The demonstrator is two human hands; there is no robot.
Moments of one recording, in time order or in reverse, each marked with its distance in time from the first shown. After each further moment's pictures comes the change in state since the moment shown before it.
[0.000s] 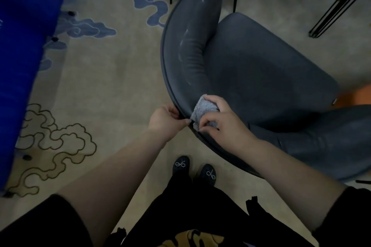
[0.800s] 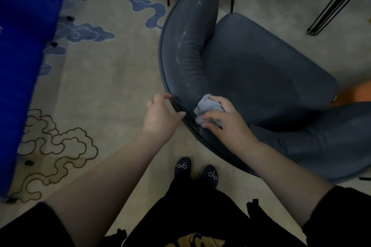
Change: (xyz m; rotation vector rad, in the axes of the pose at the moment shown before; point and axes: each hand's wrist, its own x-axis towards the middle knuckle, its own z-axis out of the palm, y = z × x) left_hand -0.007 0.015 -0.013 0.208 0.190 0.217; right_hand -0.001 0.013 0.007 -0.002 0.125 0.011
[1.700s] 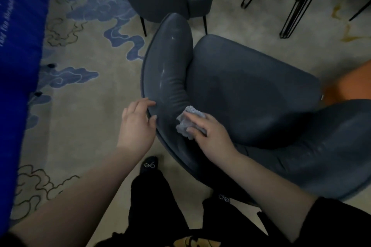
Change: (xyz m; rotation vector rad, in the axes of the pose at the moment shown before) left_hand 0.090 0.028 -0.036 0.382 0.086 0.555; right_hand 0.061 -0.020 0.002 0.250 0.220 0.177
